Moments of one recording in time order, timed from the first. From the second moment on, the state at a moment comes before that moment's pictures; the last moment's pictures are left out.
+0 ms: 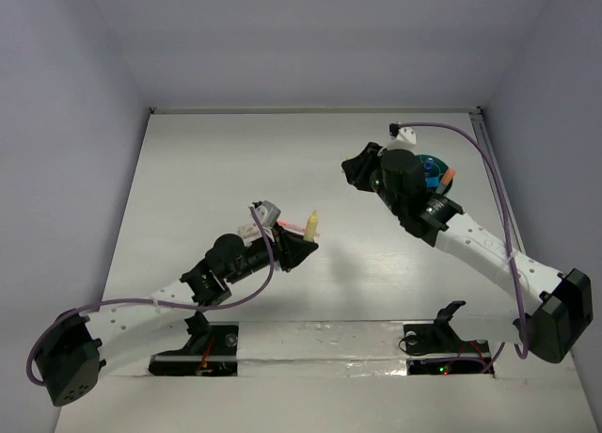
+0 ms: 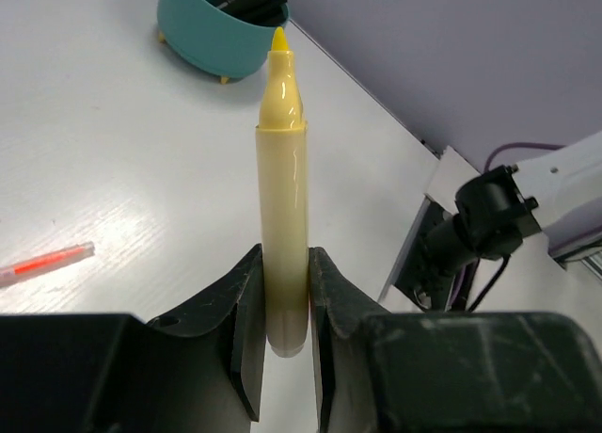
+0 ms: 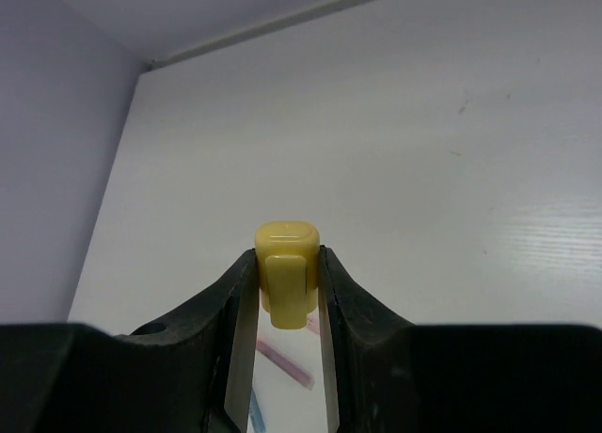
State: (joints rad) left arm -0.90 0.80 0.29 0.49 0.15 -0.52; right arm 0.69 1.22 1.05 -0.12 0.35 0.65
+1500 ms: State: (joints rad) left arm -0.90 0.97 0.39 0.51 -0.07 -0.35; right arm 0.89 1.26 1.00 0.07 0.32 0.69
